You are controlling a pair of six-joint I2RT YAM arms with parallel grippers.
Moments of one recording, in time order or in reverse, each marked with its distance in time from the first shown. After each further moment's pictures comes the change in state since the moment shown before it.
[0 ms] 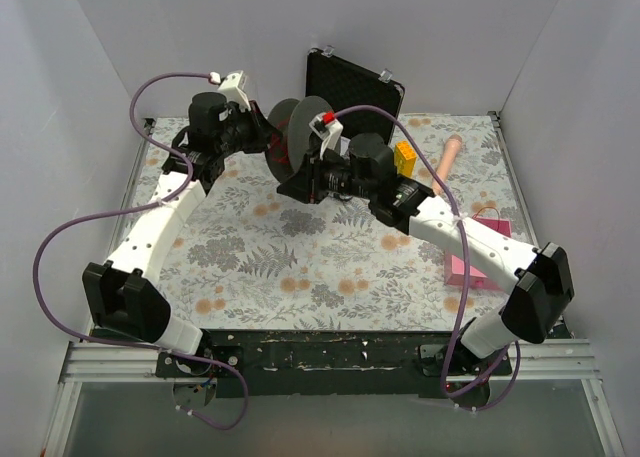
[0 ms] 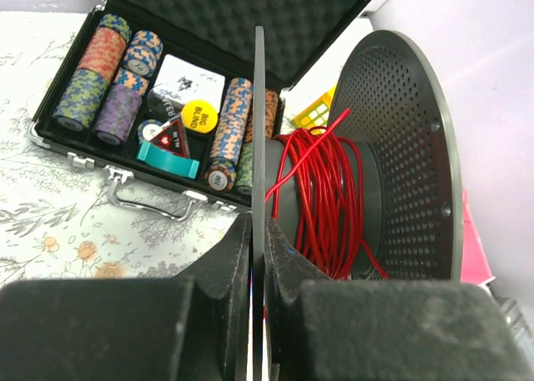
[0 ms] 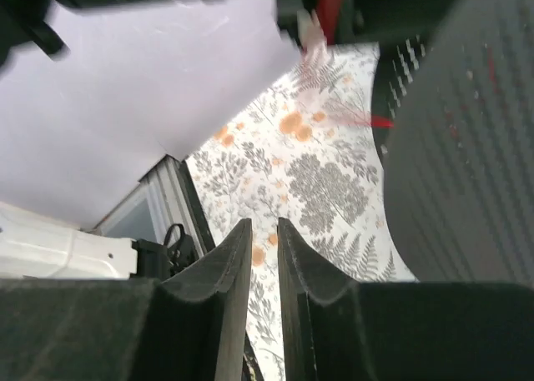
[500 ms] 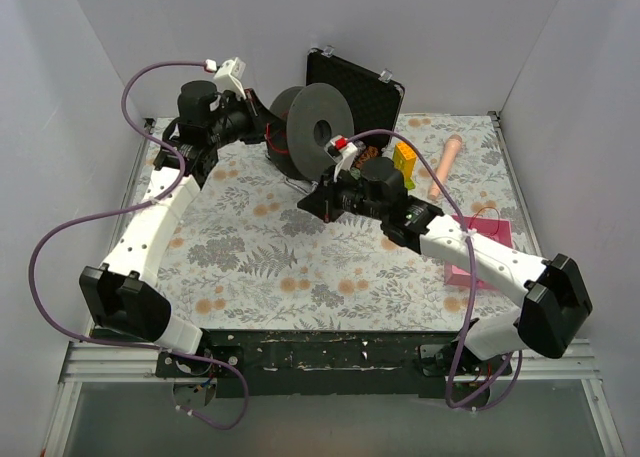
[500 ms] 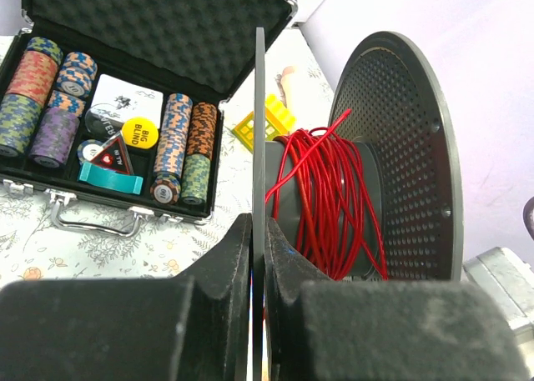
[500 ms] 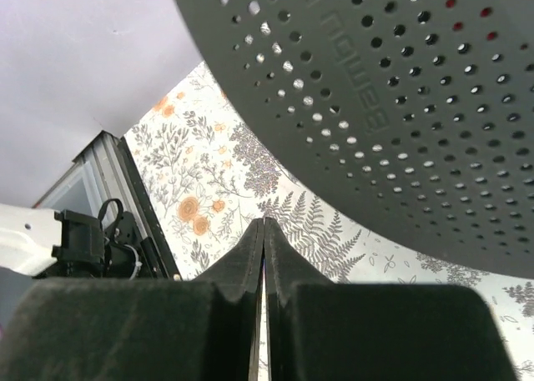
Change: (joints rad) left arm 0.036 0.006 0.102 -0.009 0.146 -0.092; right arm 0.008 -0.105 -0.261 0.062 0.100 -0.093
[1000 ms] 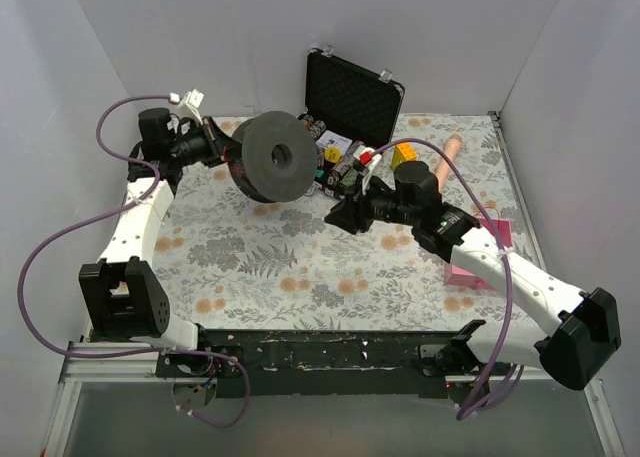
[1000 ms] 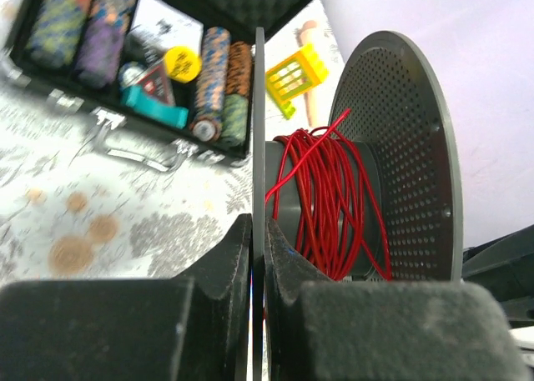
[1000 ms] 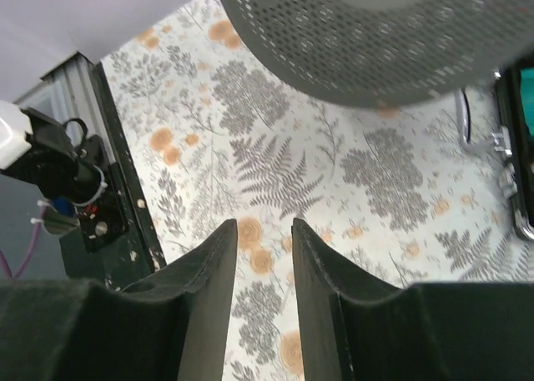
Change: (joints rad) left arm 0.290 -0.008 -0.220 0.080 0.373 0.012; right arm -0.106 -0.192 -0.095 -0.153 -0.175 -0.243
